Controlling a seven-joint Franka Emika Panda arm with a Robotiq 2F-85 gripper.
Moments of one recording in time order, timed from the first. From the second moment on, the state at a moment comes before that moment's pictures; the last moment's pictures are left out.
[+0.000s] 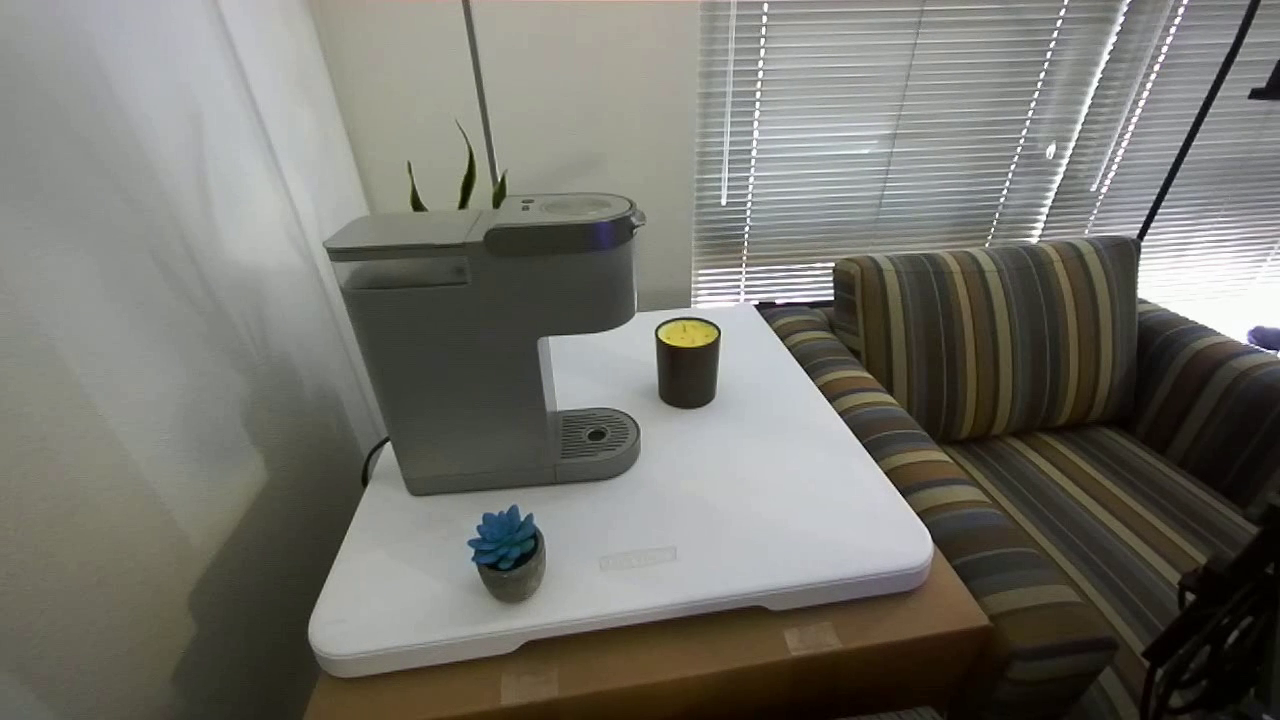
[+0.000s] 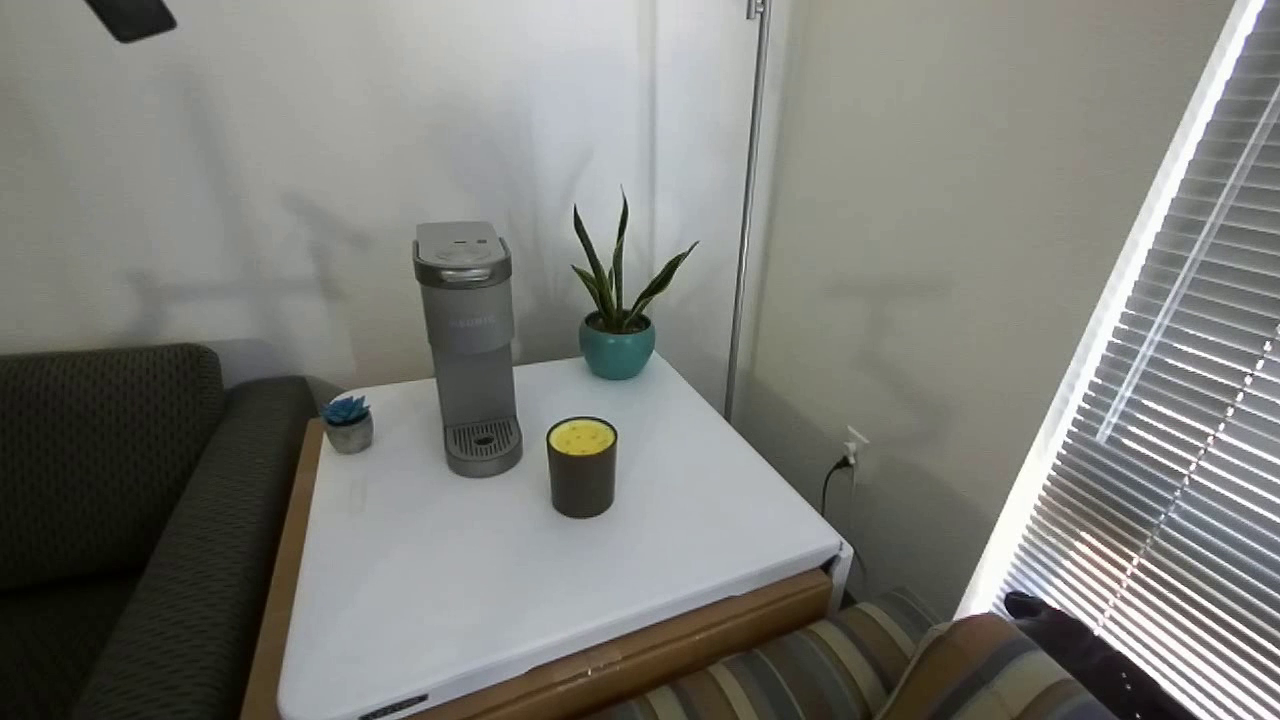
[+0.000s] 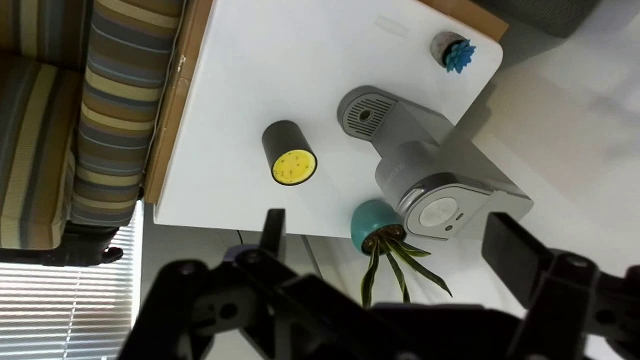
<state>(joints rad) 0.01 -0.74 -0.13 -2.54 0.22 2.23 -0.02</state>
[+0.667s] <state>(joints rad) 0.02 -0.65 -0.08 -2.60 0.36 2.35 0.18</state>
